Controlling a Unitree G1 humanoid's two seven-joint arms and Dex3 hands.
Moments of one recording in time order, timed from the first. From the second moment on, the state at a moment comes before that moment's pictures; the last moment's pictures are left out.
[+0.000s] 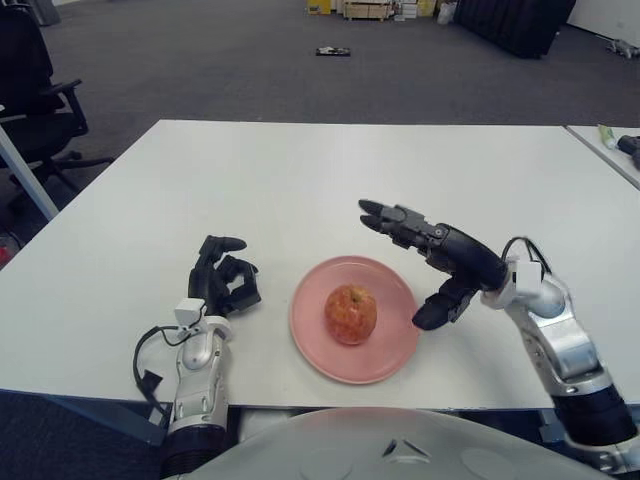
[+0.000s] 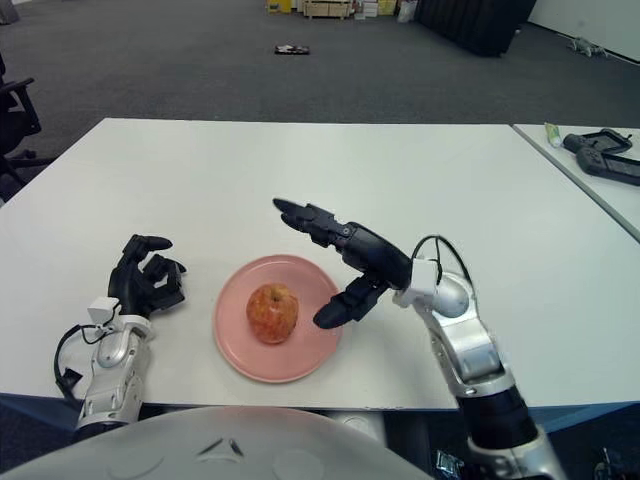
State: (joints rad) left arm 0.22 -0.04 0.16 0.12 -0.11 -0.28 0.01; right arm 0.11 -0.35 0.12 -0.36 0.30 -0.13 0.61
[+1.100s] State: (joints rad) left arm 0.24 -0.04 0.16 0.09 -0.14 -0.25 0.00; right arm 0.26 0.11 -0.05 0.09 -0.19 -0.41 -0.31
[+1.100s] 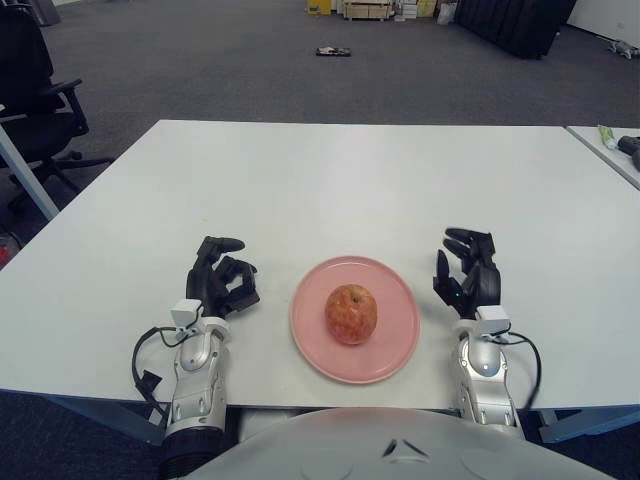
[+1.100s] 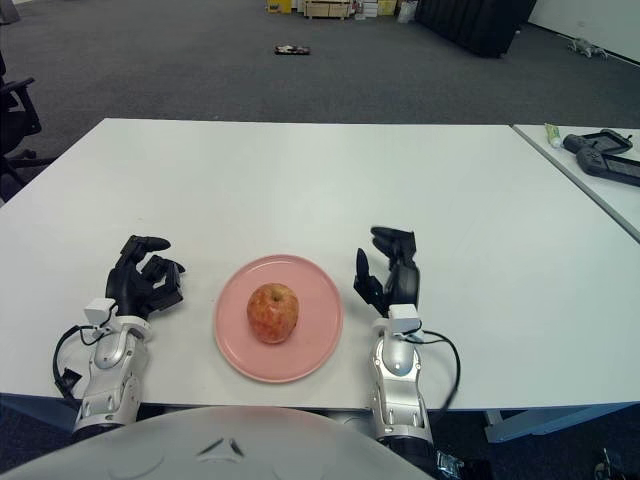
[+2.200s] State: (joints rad) left arm 0.23 -0.04 0.16 0.10 -0.16 -0.26 -0.01; right arm 0.26 0.11 -0.06 0.17 -0.20 -0.48 -0.40
